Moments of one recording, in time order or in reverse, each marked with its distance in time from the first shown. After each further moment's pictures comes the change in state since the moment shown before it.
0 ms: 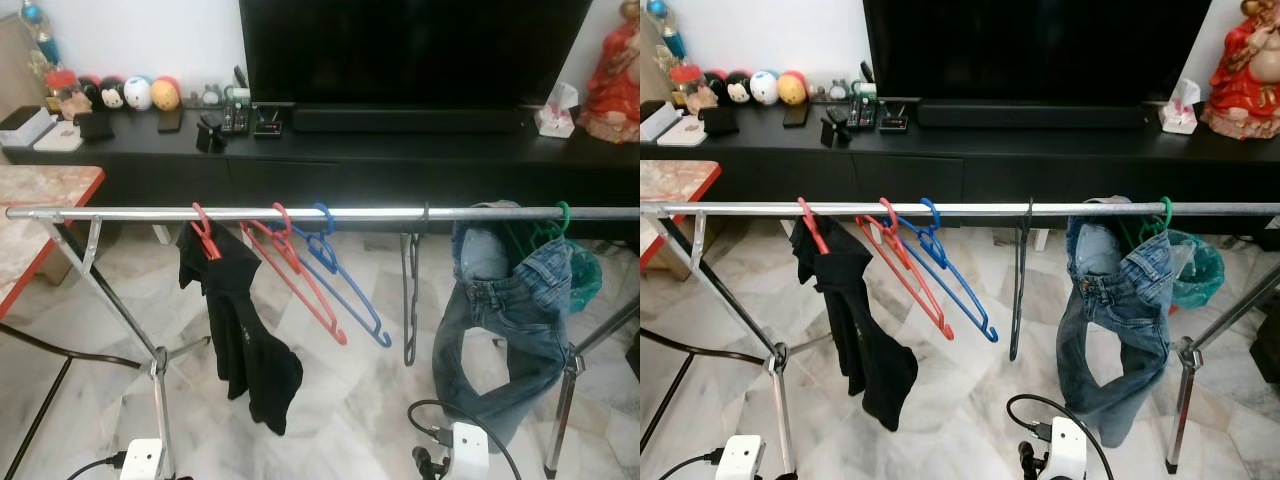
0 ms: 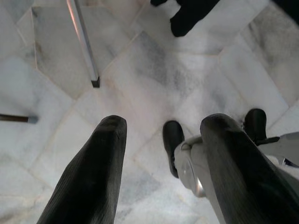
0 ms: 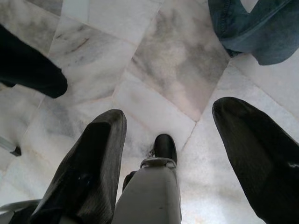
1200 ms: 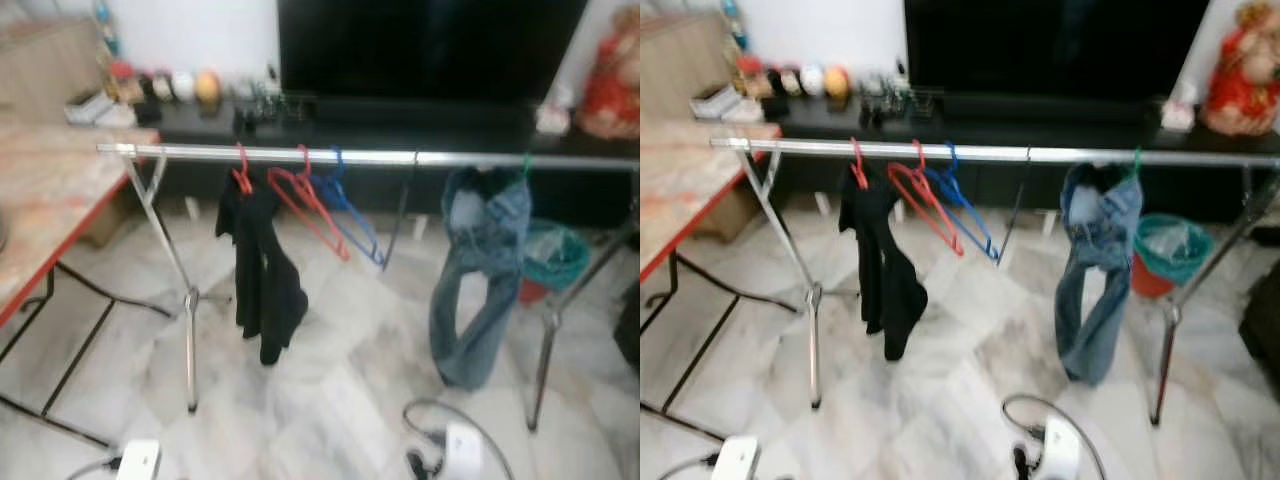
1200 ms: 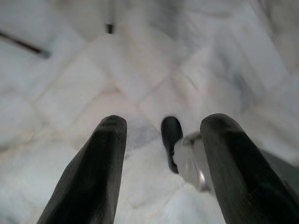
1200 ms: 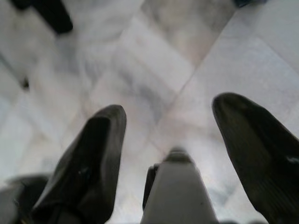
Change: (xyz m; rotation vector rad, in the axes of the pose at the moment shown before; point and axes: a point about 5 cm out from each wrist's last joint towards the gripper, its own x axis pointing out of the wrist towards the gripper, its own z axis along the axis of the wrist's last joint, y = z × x) left arm 0.001 0.003 0.010 0.011 -0.029 -0.005; right arm -0.003 0.007 -0.013 0.019 0.038 0.008
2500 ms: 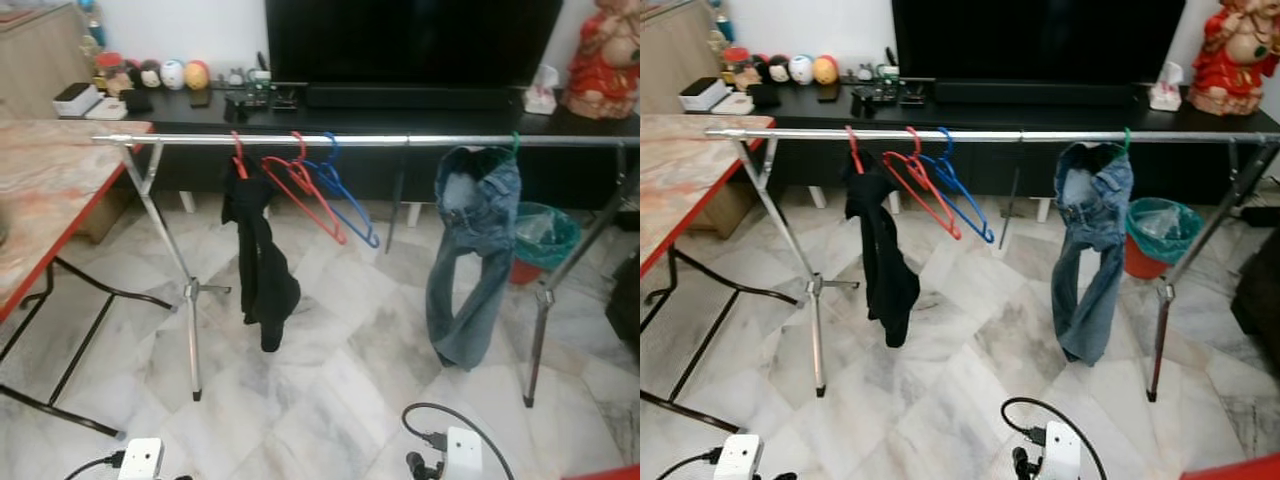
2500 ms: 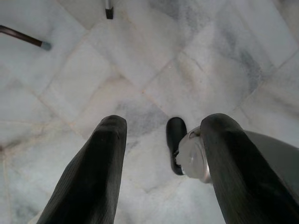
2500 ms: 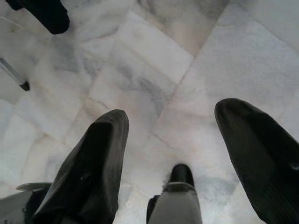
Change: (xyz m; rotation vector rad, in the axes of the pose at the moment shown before) left arm -0.004 0.001 -0.013 -0.015 0.035 0.007; right arm 0.003 0.001 0.008 -0.013 -0.010 0.005
